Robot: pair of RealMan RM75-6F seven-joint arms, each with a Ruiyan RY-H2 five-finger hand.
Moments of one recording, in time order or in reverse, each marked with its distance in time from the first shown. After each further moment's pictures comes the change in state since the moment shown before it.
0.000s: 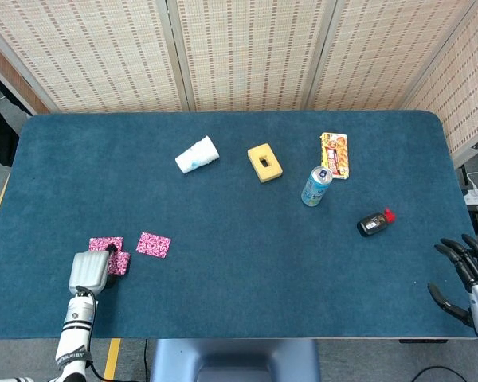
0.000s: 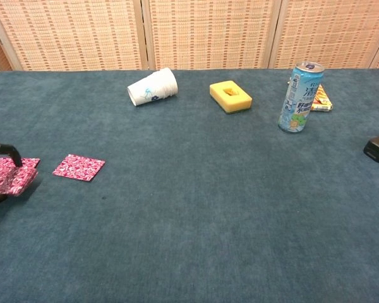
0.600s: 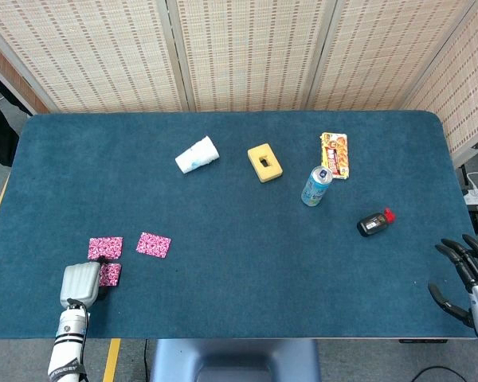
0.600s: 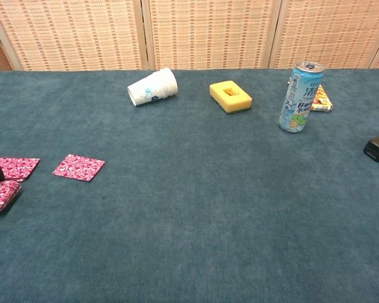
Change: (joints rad) left arm 0.085 0.005 0.009 -0.019 0.031 0.016 0.012; right arm -0.002 -0.003 0.001 0.003 -0.001 0.006 0.001
